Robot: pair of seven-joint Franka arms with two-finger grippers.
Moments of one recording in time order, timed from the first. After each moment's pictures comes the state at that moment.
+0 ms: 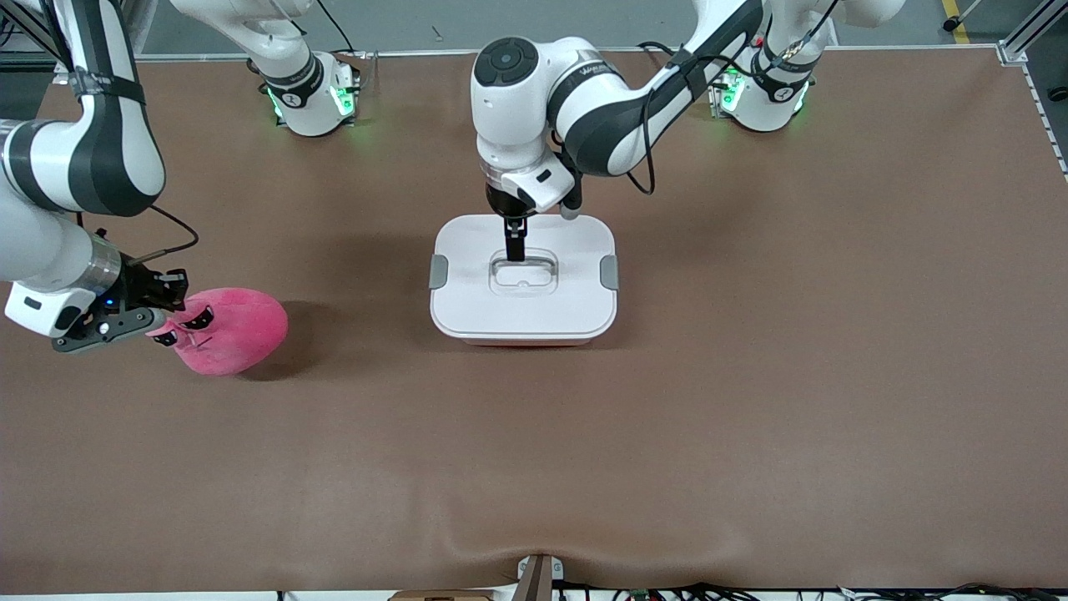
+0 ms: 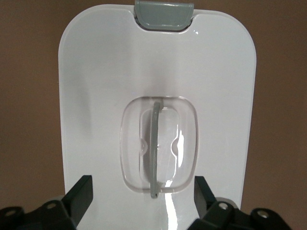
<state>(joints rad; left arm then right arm) -0.55 0.55 -0.48 -1.46 0.35 2.01 -2.67 0.00 0.16 -0.05 -1.83 -0.04 1.90 -0.39</state>
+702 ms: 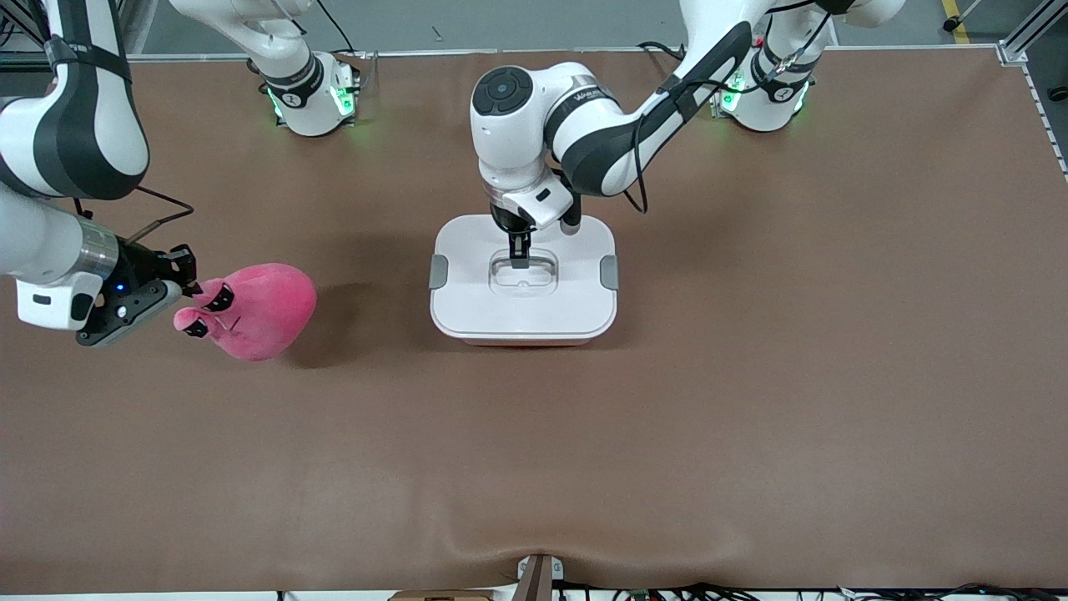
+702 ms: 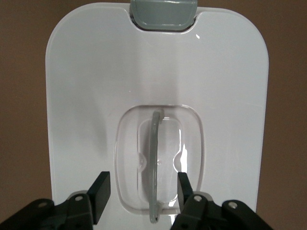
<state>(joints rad) -0.55 0.59 -0.47 -1.46 0.37 2.01 -2.67 0.03 0.16 -0.05 -1.74 0.06 1.75 -0.64</state>
